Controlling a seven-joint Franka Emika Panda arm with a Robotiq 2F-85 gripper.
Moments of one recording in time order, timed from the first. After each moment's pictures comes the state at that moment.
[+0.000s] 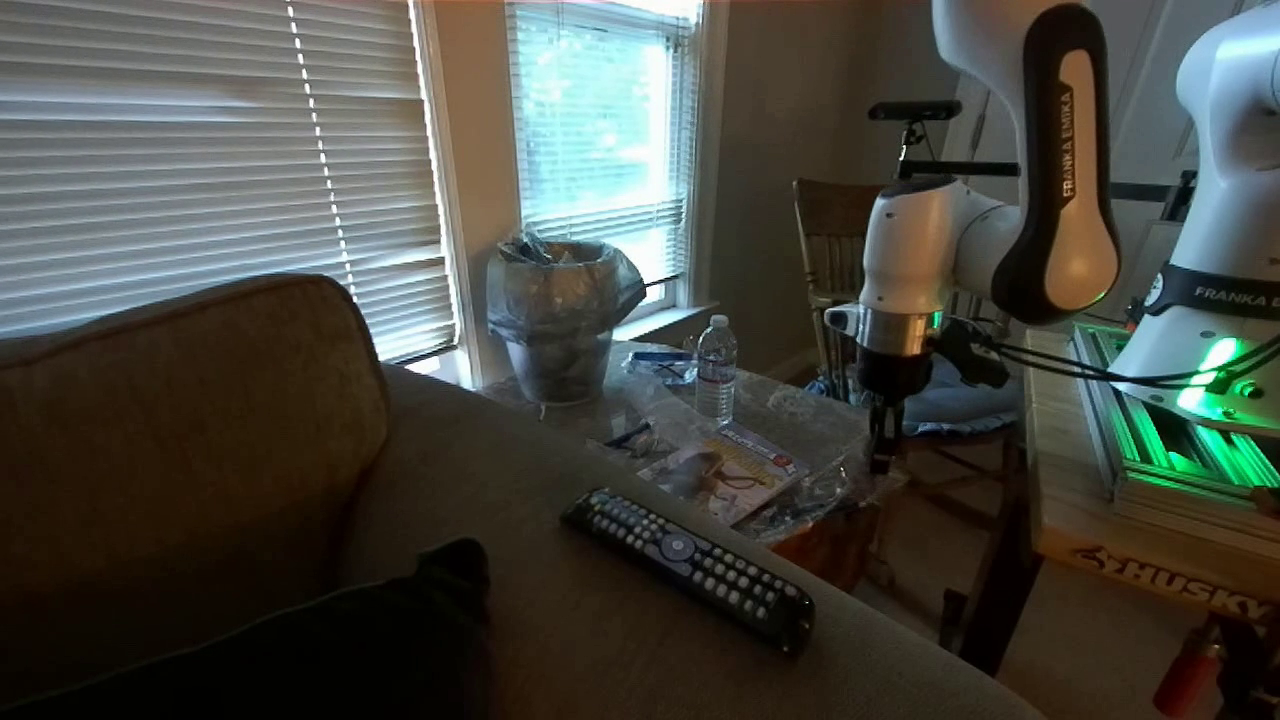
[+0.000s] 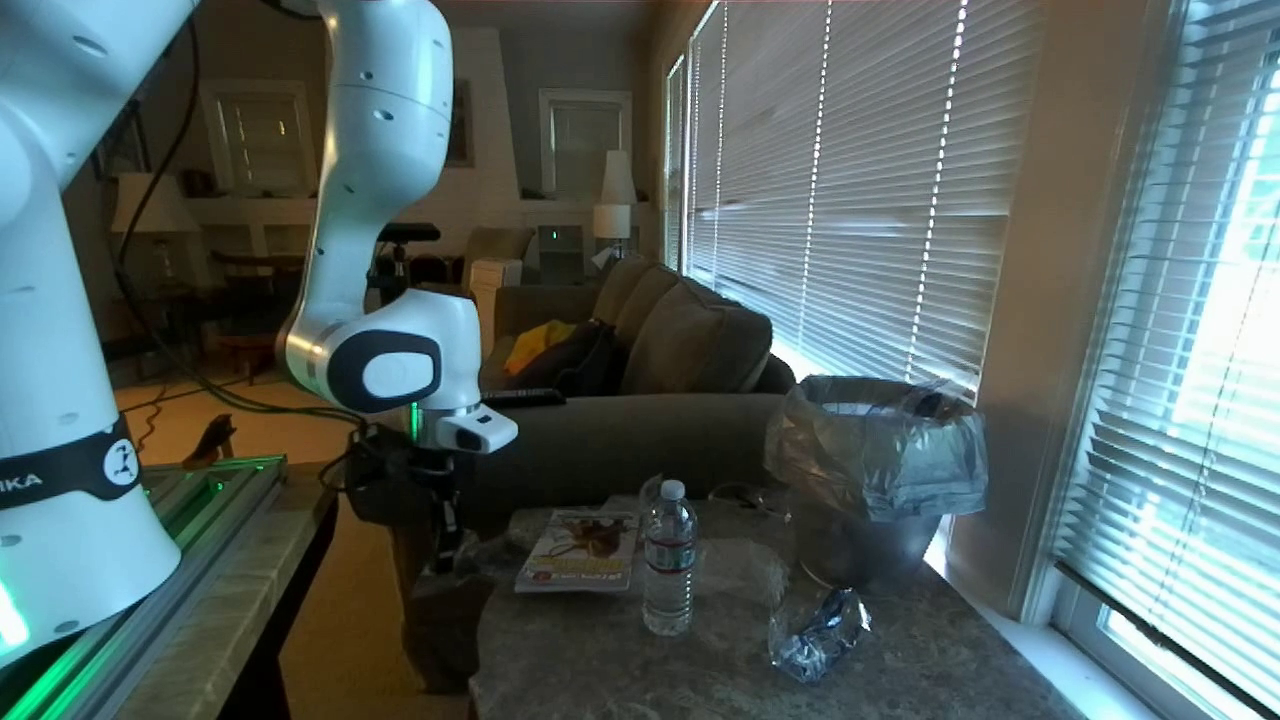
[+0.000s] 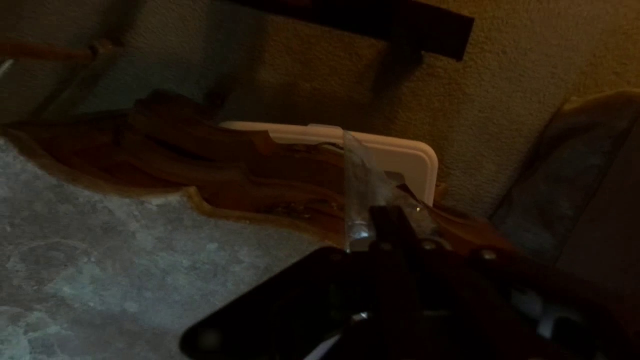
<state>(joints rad) 0.53 0.60 -0.08 -2.75 -0.16 3.28 0.39</state>
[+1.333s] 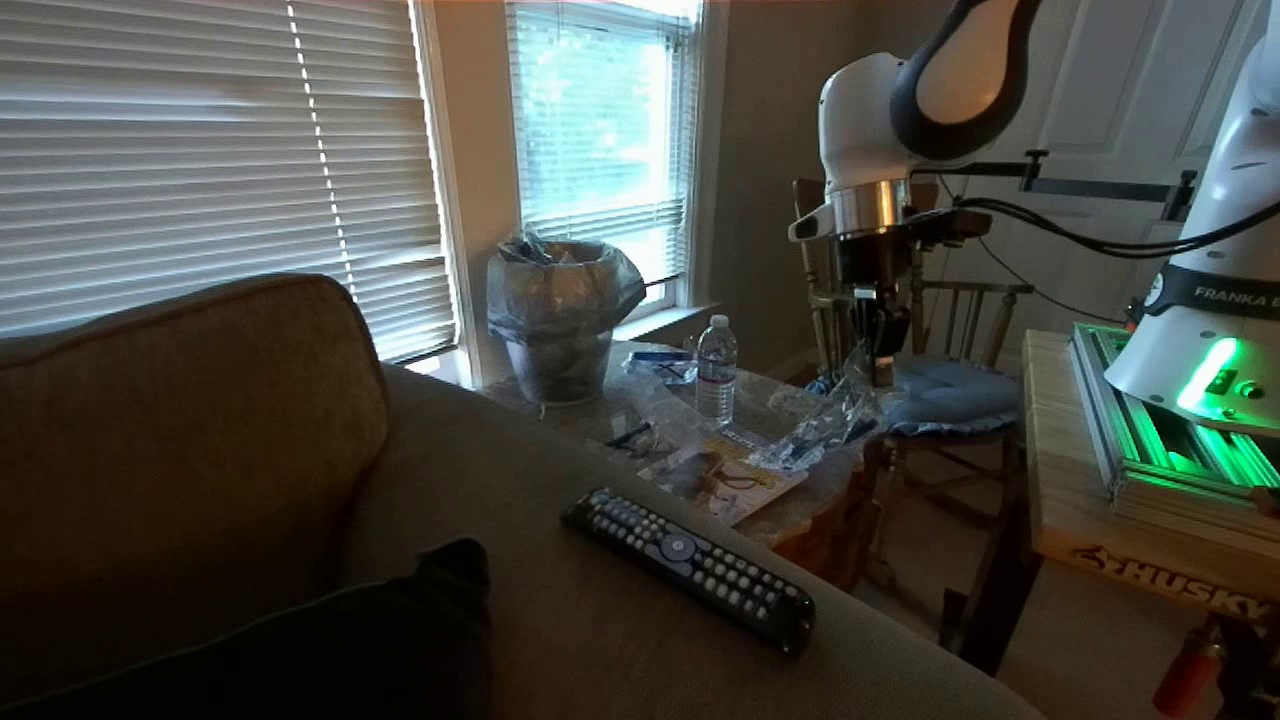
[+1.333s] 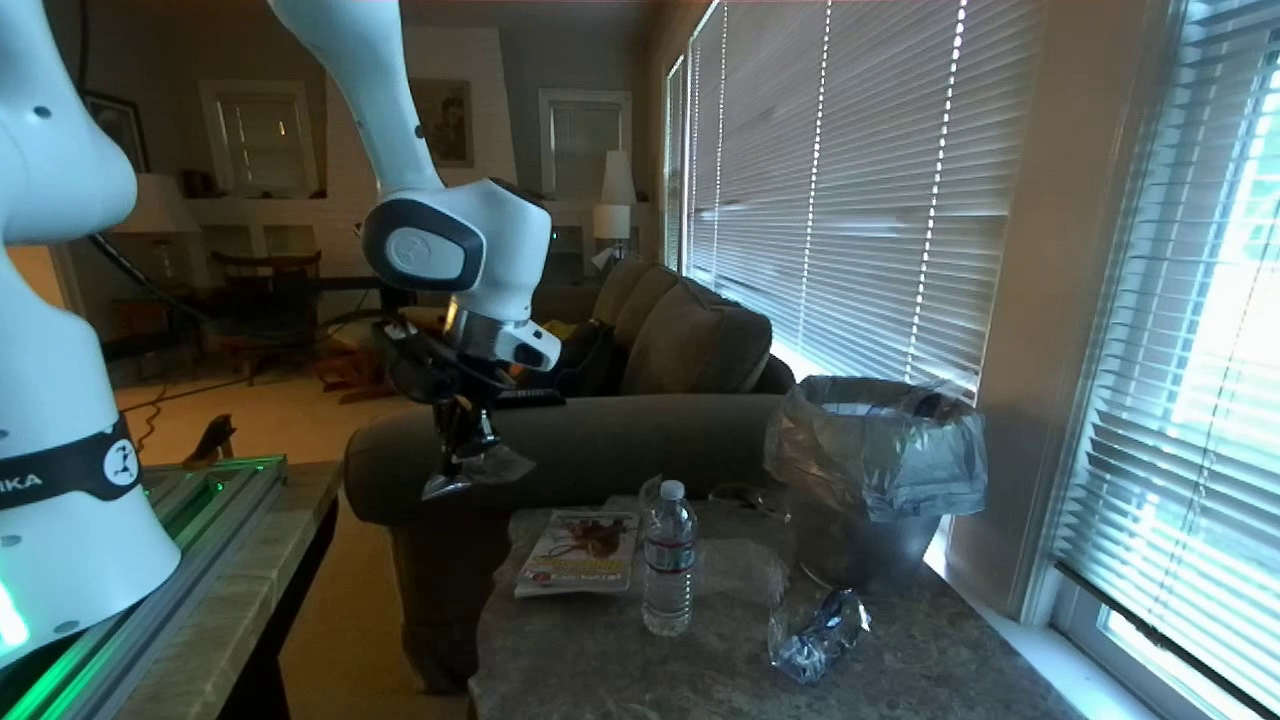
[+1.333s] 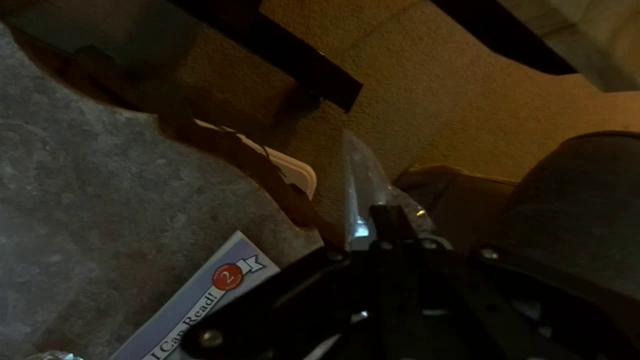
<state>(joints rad) -0.14 0.16 0.50 -2.74 0.32 2.65 -0.48</state>
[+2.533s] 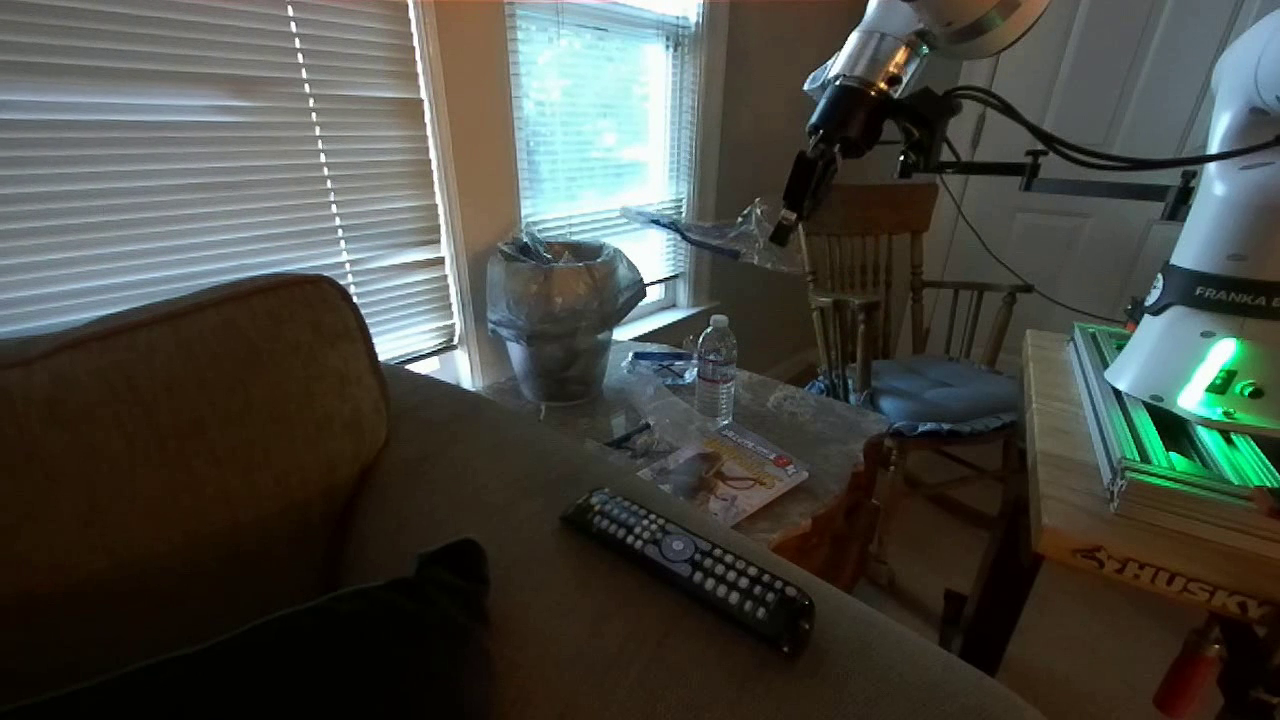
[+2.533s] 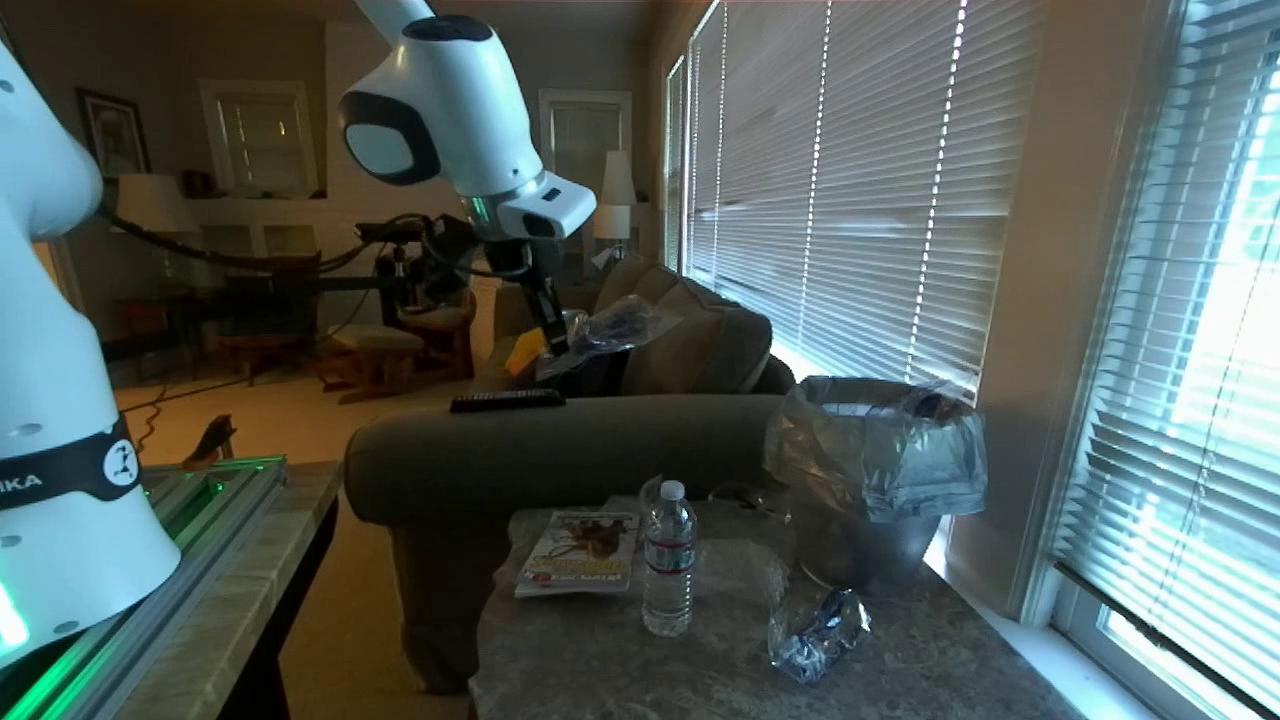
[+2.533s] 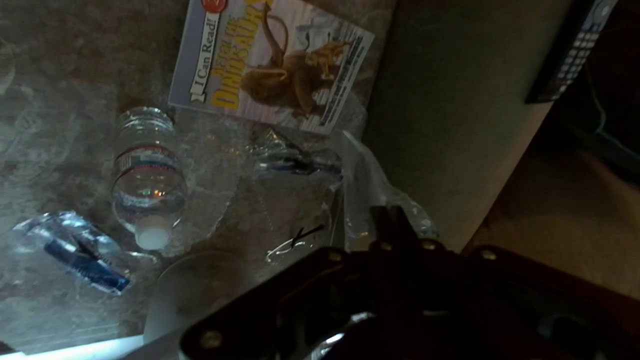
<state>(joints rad) 0.15 -0.21 0.22 -2.74 1.07 2.83 -0.65</state>
